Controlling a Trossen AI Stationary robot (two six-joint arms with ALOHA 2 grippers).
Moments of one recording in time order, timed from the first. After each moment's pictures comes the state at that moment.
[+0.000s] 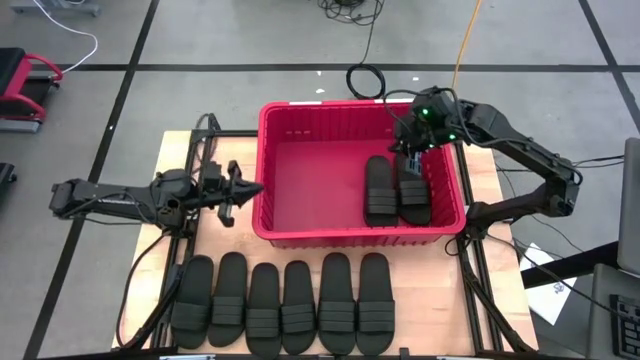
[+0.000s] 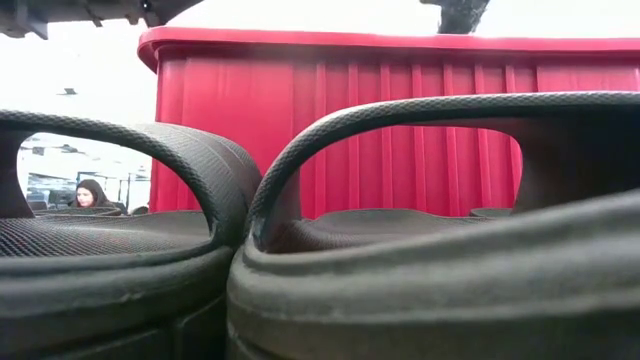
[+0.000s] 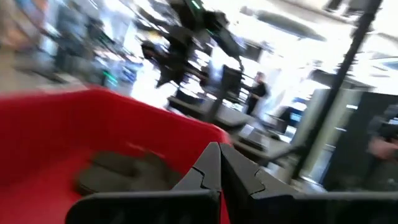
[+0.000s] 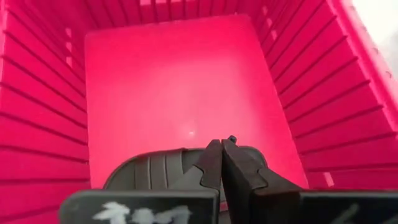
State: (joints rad) left arm 0.01 0.65 0.41 0.41 -0.03 -0.34; right arm -0.53 1.26 1.46 -1.08 -0.18 -0.32
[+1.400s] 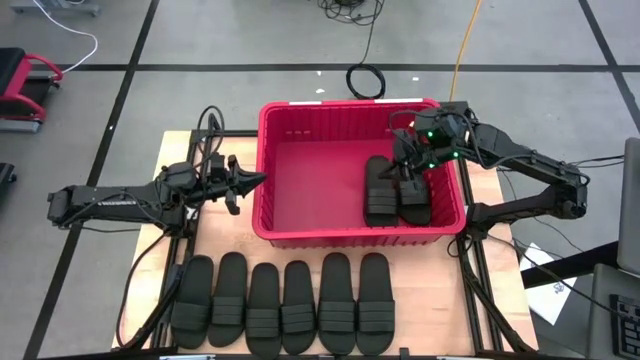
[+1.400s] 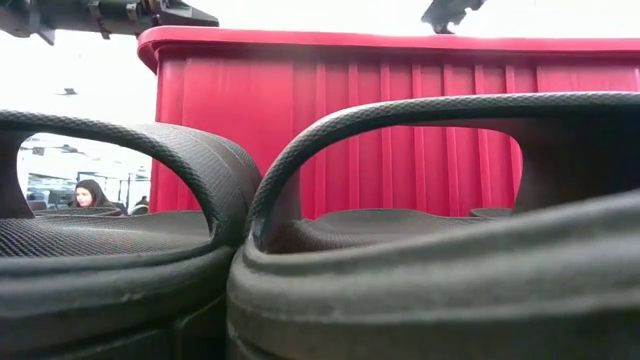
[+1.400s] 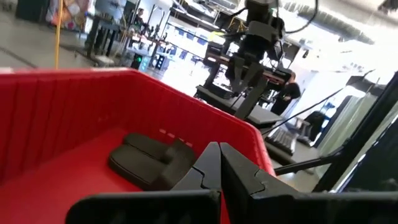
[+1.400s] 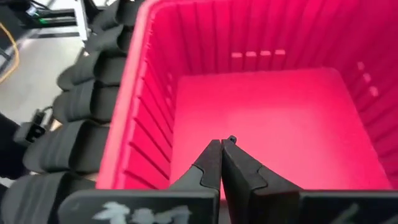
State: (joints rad) left arm 0.15 0.66 0.43 0.31 -0.04 -0.44; right arm -0.36 1.15 1.31 -0.85 -0.39 -0.17
